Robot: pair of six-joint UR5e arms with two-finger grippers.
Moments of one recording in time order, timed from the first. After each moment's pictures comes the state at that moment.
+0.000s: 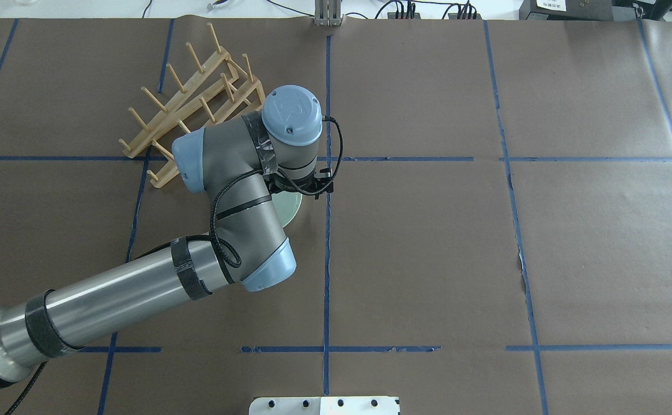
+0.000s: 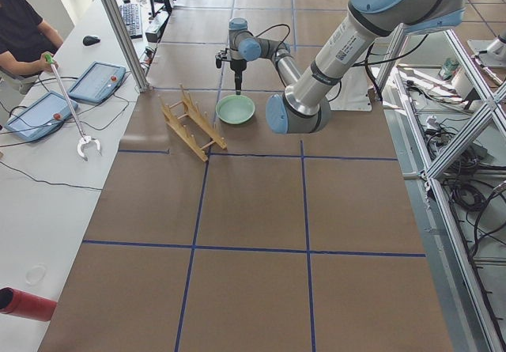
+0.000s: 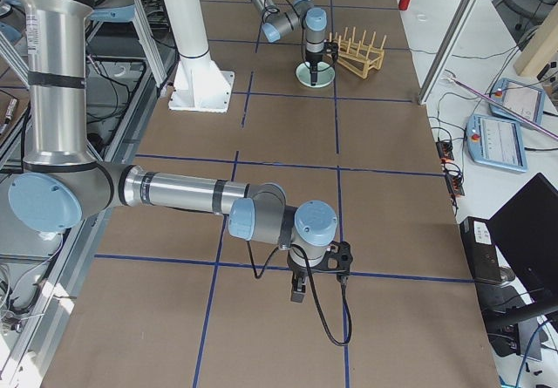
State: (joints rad) left arm -0.56 -2.46 -1.34 -1.57 -1.88 -1.19; right arm 1.62 -1.62 1.56 -1.63 2.31 -0.02
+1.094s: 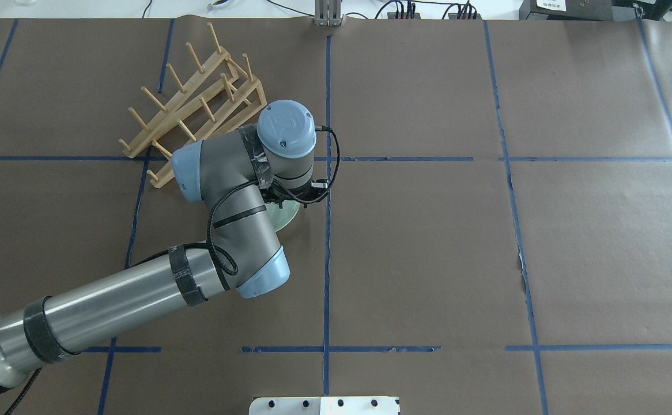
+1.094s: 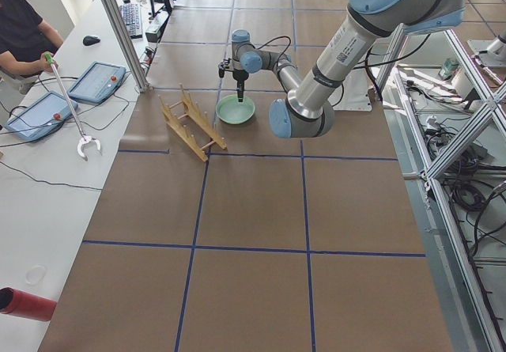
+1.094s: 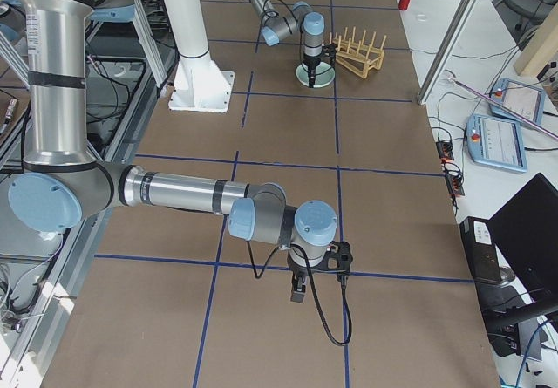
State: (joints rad) left arm -0.55 -2.45 -1.33 -1.63 -1.87 -1.20; right arm 1.62 -1.62 1.56 -1.63 2.31 -0.02
